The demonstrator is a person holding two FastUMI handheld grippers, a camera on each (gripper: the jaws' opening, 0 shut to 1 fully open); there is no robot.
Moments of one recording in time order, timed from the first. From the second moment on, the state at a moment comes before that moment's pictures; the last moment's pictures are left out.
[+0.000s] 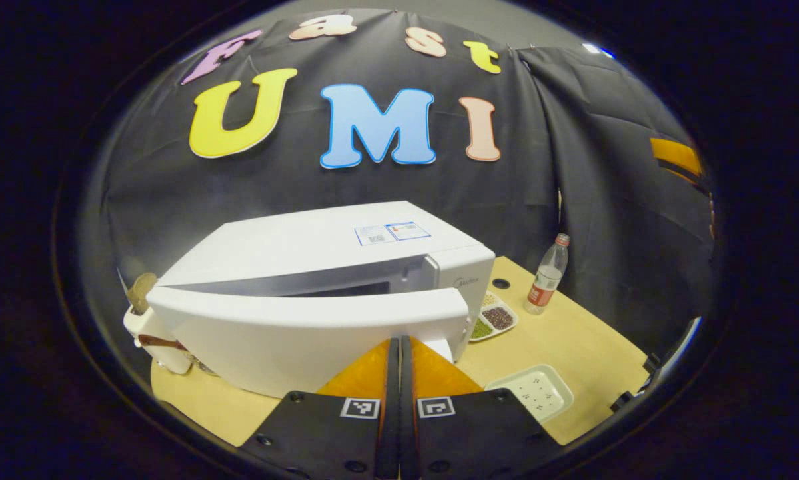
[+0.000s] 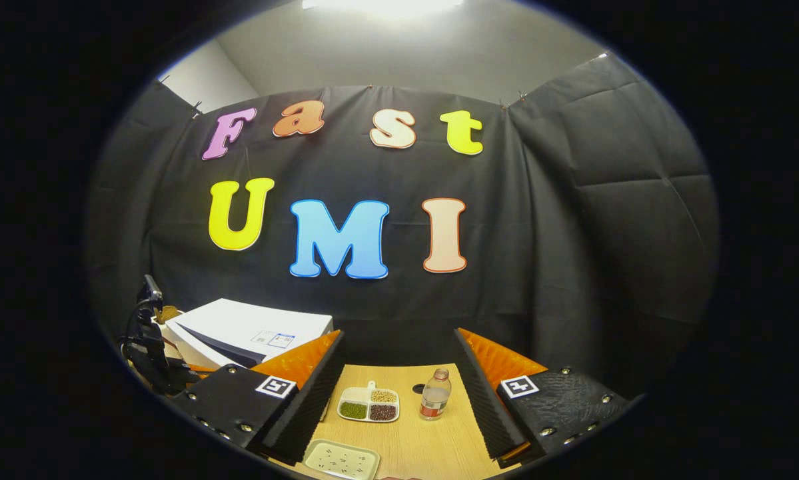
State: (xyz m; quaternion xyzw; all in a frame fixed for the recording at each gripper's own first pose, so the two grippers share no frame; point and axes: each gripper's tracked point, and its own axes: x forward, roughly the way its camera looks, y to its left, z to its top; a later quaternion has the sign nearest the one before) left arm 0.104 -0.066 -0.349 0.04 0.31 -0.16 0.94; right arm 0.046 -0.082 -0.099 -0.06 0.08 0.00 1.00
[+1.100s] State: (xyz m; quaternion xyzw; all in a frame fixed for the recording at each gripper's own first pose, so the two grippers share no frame) left arm 0.150 -0.049 -0.376 0.03 0.33 -0.09 0.94; right arm 0.066 -0.083 -0.121 -0.06 0.10 -0.01 0.99
